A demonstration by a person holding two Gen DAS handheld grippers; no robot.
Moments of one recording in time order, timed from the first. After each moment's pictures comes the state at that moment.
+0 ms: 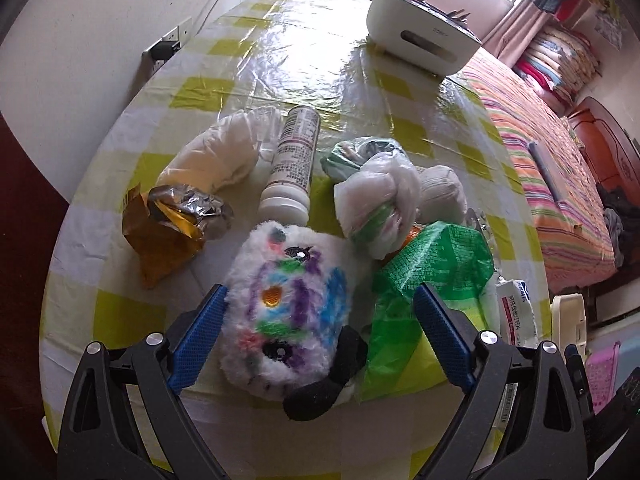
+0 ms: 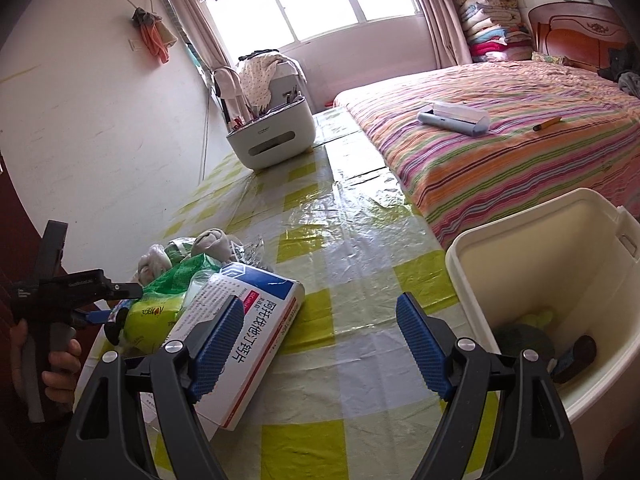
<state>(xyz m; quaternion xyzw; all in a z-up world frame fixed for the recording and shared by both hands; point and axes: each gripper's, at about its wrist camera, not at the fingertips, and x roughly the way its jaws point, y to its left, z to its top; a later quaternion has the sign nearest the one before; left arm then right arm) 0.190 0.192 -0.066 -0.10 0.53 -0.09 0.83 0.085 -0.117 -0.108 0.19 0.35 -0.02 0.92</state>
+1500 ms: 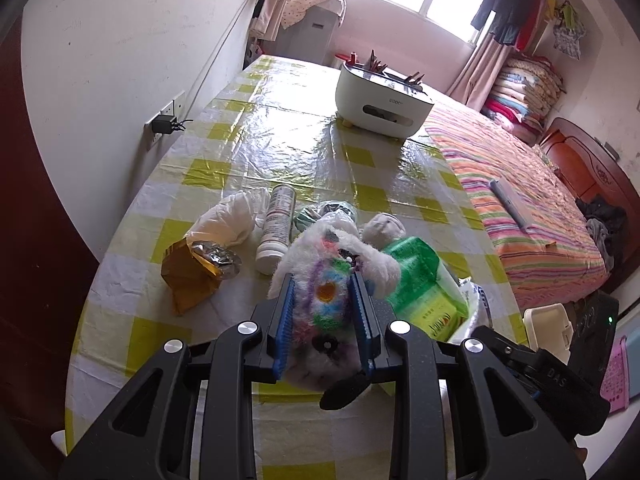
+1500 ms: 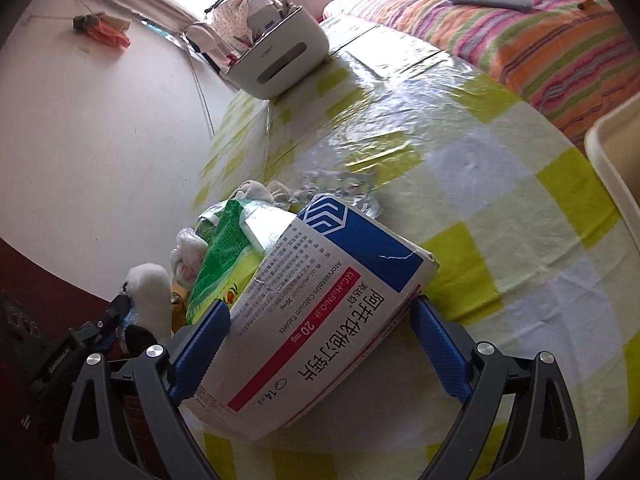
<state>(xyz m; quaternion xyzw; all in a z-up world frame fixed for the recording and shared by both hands) 0.141 0.198 -0.009 -0.09 0.41 -0.12 0.90 0.167 -0.062 -0.138 0.34 0.47 0.02 0.81</state>
